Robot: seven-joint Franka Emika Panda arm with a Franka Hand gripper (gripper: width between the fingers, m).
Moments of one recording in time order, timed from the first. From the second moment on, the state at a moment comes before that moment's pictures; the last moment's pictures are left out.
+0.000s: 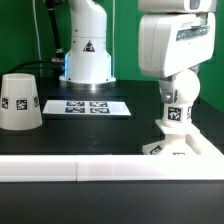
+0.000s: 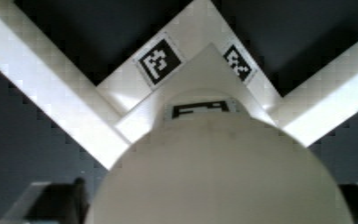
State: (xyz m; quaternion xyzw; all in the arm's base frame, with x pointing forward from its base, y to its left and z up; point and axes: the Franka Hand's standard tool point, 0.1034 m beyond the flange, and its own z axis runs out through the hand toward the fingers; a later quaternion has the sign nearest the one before) arm 0.613 0.098 0.108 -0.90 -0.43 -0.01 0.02
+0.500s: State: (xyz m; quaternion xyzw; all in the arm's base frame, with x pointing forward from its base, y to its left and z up) arm 0.612 0.098 0.108 -0.94 -0.34 -0.03 0.02
